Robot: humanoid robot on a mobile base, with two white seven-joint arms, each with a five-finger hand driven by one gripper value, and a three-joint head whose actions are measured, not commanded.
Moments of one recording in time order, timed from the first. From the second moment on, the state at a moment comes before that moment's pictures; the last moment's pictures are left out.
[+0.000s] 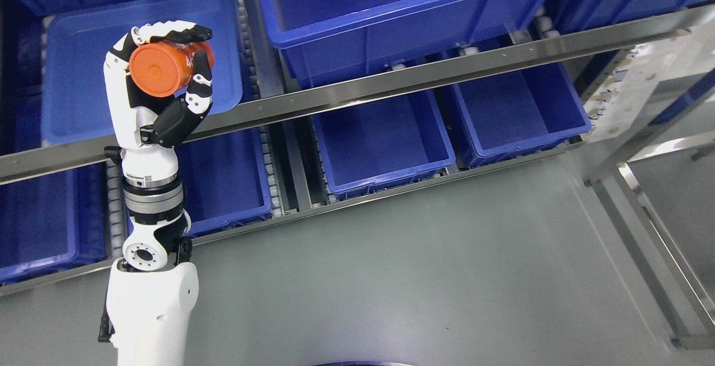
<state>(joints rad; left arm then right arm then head) -0.18 0.00 0.04 -1.71 0.17 -0.79 -0.22 0.00 0.00 0.00 0.00 0.00 -0.02 -0.03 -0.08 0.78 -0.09</state>
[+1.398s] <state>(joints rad) -0.18 0.00 -0.14 -1.72 0.17 -0.79 -0.22 0.00 0.00 0.00 0.00 0.00 -0.03 -0.03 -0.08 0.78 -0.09</state>
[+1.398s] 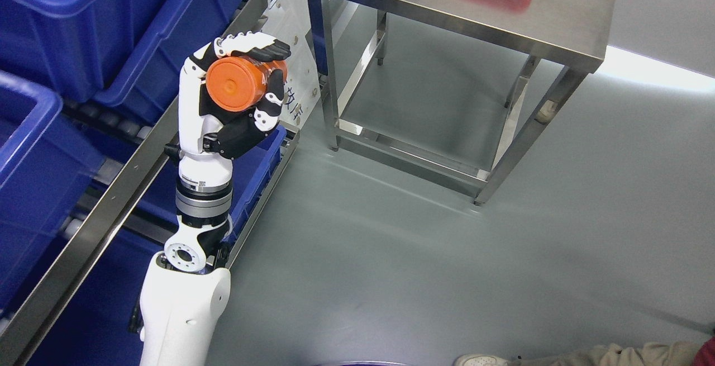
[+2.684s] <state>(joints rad) -0.18 0.00 -0.28 -1.69 0.17 -0.79 -0.22 0.00 0.00 0.00 0.00 0.00 -0.02 -0.03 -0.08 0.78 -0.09</state>
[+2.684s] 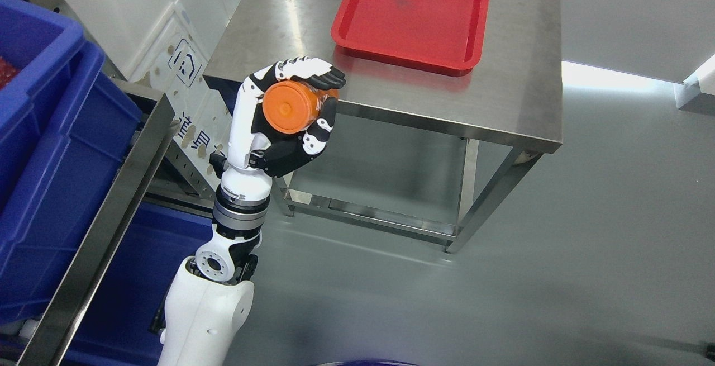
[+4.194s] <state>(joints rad) -0.71 0.00 -0.45 -1.34 0.25 -0.11 -0.15 0.00 0.00 0.00 0.00 0.00 -0.02 -0.03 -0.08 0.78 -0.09</state>
